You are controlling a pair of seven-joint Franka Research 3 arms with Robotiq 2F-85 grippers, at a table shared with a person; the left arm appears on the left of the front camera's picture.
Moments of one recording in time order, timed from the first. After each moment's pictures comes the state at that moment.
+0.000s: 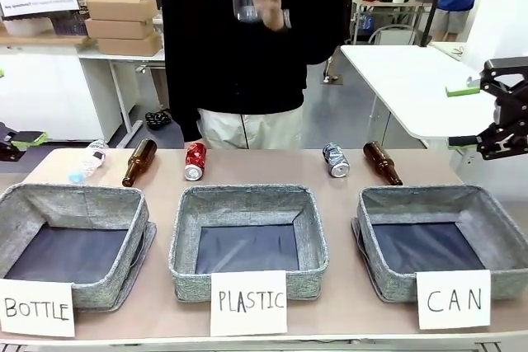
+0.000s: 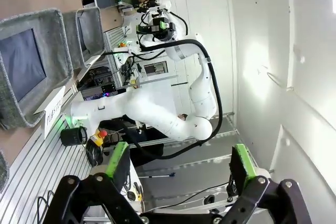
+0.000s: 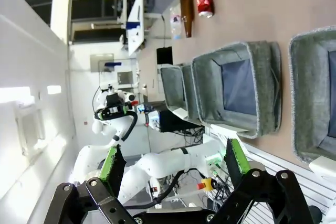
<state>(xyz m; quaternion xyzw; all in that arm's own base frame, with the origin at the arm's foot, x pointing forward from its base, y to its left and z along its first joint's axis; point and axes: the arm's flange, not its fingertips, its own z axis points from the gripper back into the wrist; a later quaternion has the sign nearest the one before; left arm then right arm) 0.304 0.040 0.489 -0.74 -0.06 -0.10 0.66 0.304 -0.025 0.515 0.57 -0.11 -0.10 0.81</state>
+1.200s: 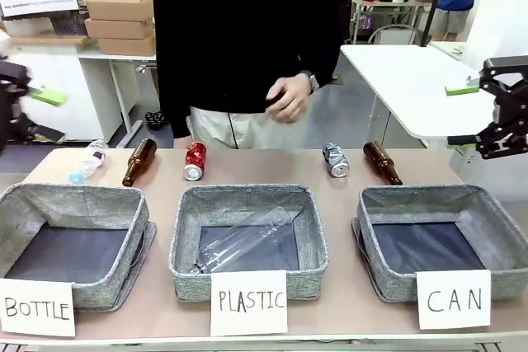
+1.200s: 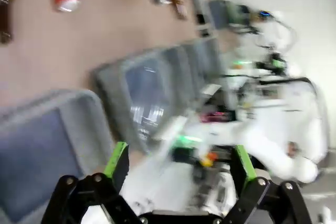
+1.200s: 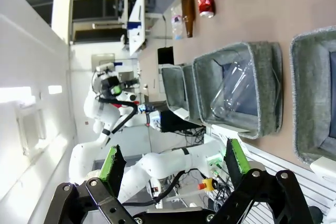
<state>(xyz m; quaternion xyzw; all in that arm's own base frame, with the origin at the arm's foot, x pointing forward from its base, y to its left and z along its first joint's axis) 0.387 0.030 0.512 -0.48 -0.15 -0.12 0.85 0.305 -0.024 0.515 0.58 -0.11 -0.10 0.80</state>
